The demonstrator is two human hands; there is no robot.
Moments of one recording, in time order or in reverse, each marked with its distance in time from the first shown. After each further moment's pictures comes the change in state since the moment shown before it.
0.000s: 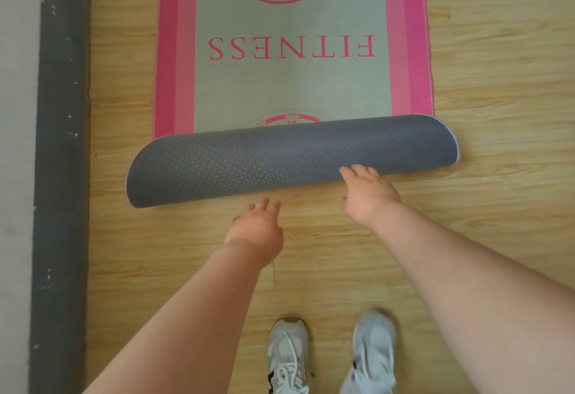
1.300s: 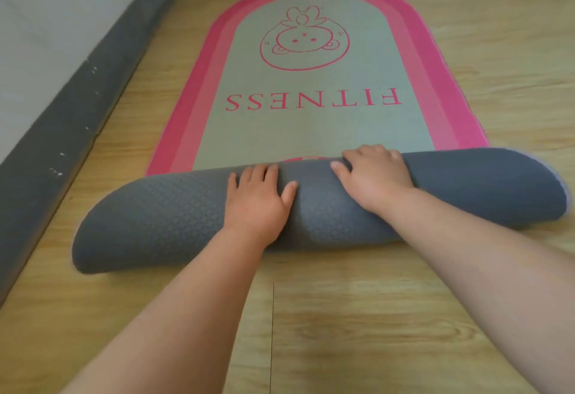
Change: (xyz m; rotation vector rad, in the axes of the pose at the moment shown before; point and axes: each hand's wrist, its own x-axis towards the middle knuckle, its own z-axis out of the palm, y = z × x) left_hand 0.192 -0.034 0.054 0.101 0.902 0.018; right_hand 0.160 -0.002 0.065 -0.041 0.650 -0.151
